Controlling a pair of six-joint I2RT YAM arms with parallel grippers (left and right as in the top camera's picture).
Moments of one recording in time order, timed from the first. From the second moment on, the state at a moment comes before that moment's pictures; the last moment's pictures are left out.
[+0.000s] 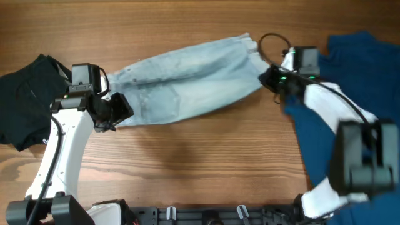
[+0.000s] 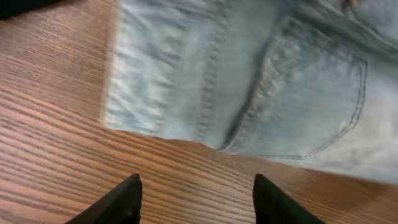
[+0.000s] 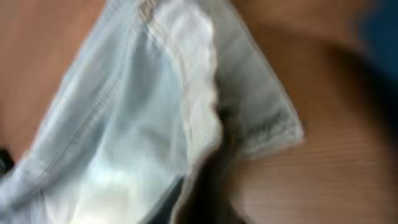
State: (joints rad) left arm 0.08 1.42 1.01 -0.91 0.17 -0.42; right arm 0.01 1.76 1.03 -0.30 -0.41 0.52
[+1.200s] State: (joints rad) left arm 0.15 1.65 1.04 -0.65 0.23 -0.33; right arm 0.11 1.92 1.02 -0.01 -0.51 0.47
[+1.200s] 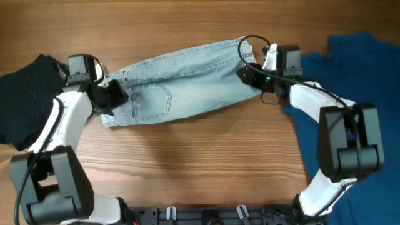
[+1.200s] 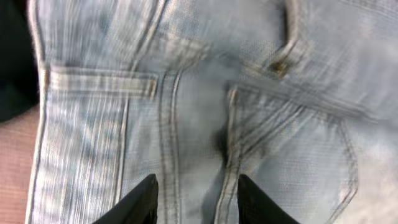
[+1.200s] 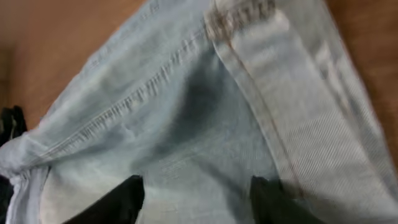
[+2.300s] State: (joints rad) left arm 0.15 1.74 1.21 -0.77 0.05 -0.24; right arm 0.11 2.27 1.78 -0.72 -0.33 0.01
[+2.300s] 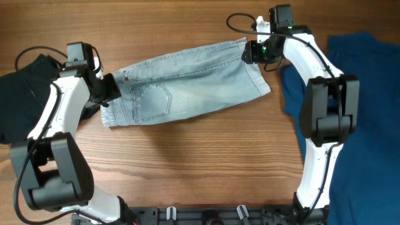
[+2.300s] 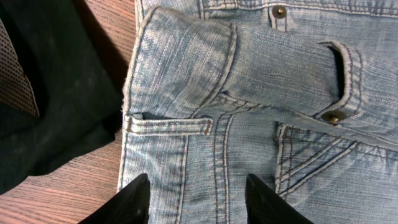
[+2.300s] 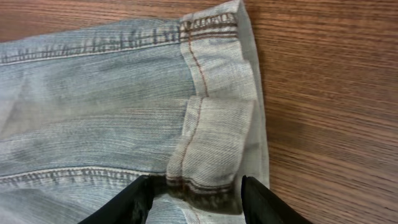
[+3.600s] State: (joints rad) left arm 0.21 1.90 1.21 -0.50 -0.03 -0.25; right arm -0.01 2.23 1.76 -0.97 -0.38 0.05
